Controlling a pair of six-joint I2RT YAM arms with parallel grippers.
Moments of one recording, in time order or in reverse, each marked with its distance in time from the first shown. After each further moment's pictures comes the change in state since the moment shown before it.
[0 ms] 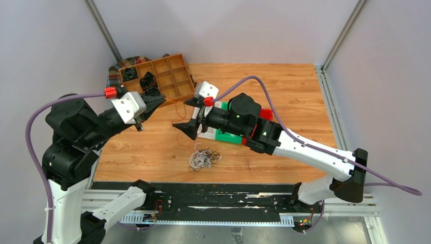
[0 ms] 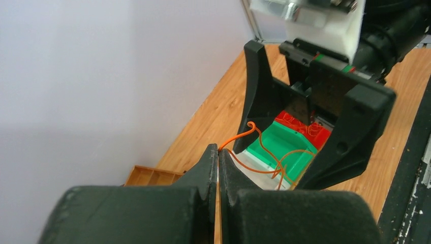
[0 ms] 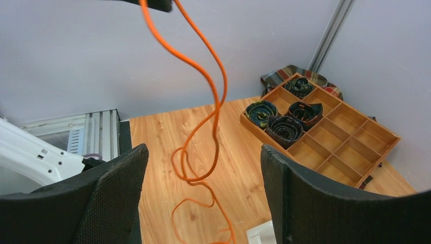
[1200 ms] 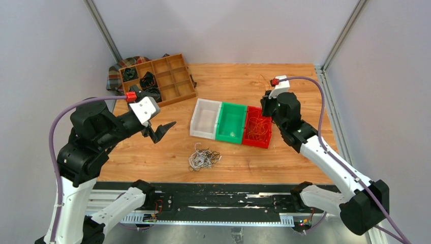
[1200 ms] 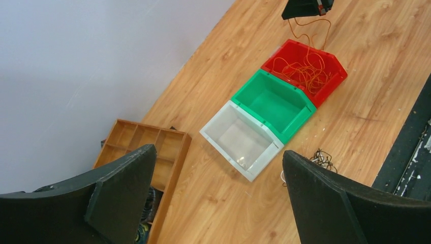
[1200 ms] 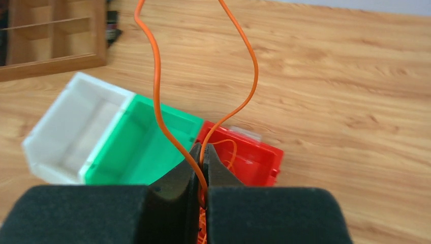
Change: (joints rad) left arm 0.000 -0.062 -0.184 -0.053 -0.086 0.029; right arm -0.615 -0.288 -0.494 -0.125 0.340 0.208
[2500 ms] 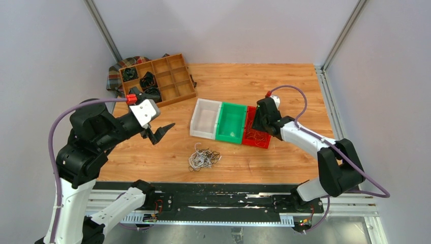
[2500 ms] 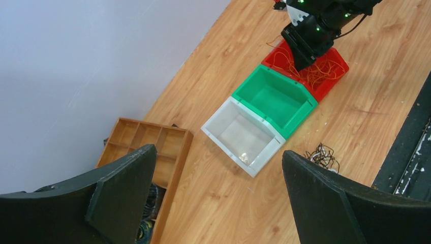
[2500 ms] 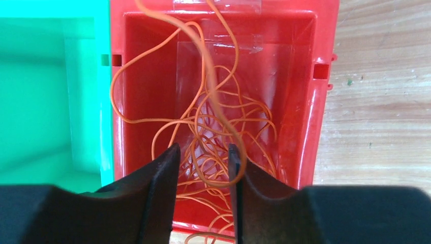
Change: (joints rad) left arm 0.000 -0.007 0.000 -0.024 0.000 0.028; right arm -0.070 0.386 -0.035 -0.173 0.009 0.452
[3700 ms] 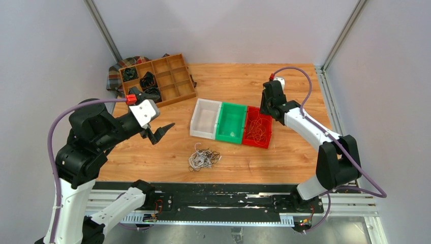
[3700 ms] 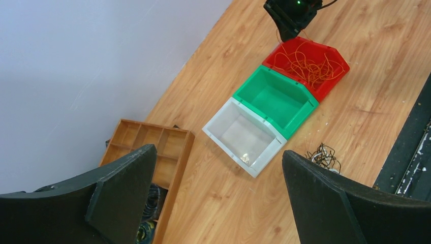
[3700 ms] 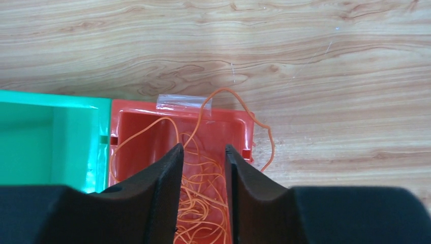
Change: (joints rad) left arm 0.000 0.002 0.008 -0.003 0.002 0.008; right arm -0.094 0.054 0.242 -0.118 0.090 -0.226
